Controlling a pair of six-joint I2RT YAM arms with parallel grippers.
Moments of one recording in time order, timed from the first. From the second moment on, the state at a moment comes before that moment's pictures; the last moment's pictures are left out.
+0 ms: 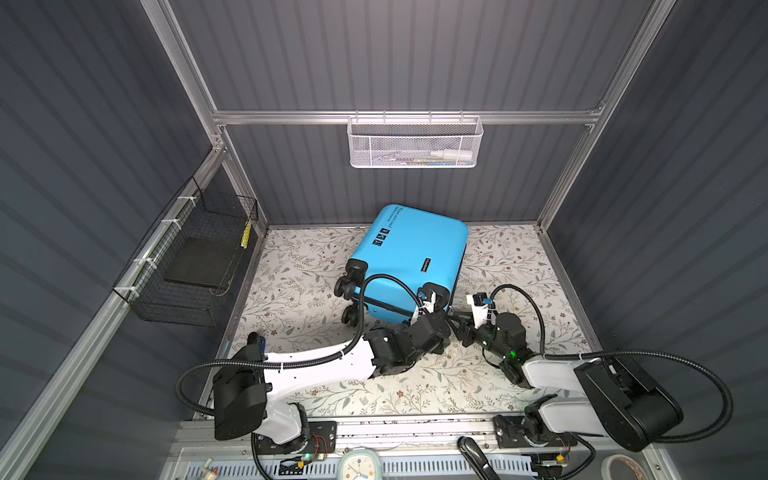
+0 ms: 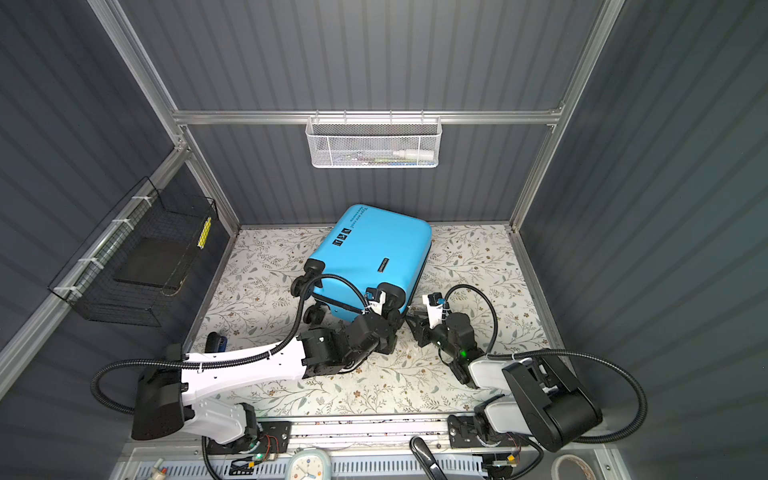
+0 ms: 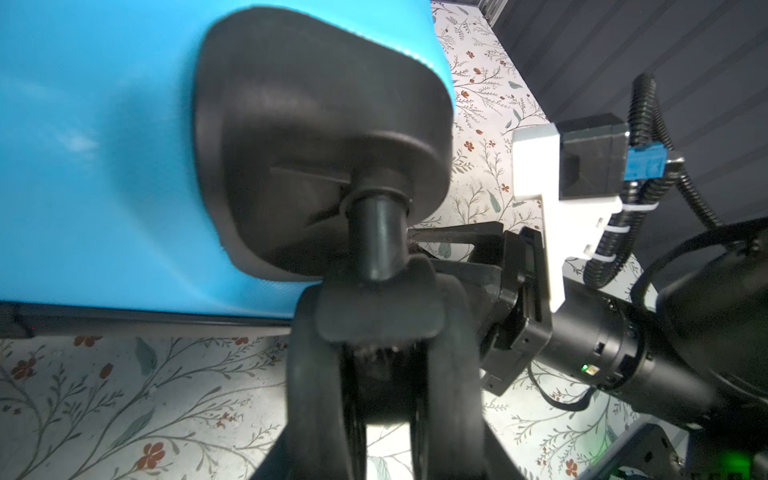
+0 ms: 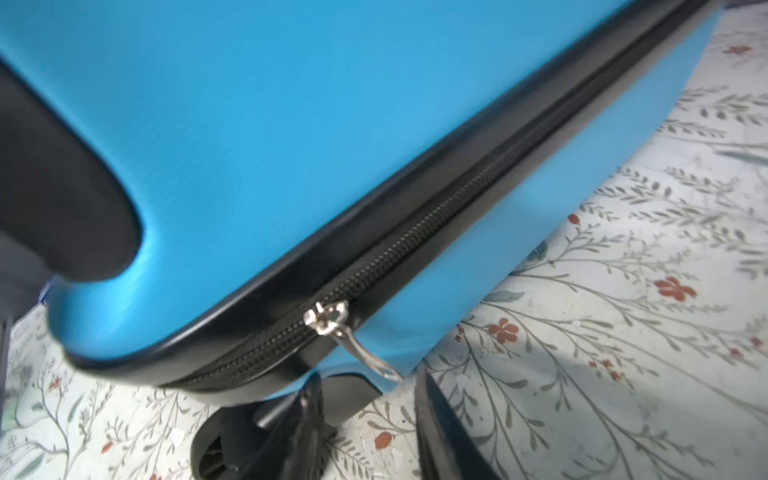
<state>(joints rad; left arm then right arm) -1.24 1.47 1.08 -0.33 -0.43 -0.75 0.42 1.34 0.18 0.84 -0.34 0.26</state>
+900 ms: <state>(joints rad) -1.24 1.44 1.09 -0.39 -0.43 -0.74 0.41 1.36 0.22 0.76 -0.40 0.22</state>
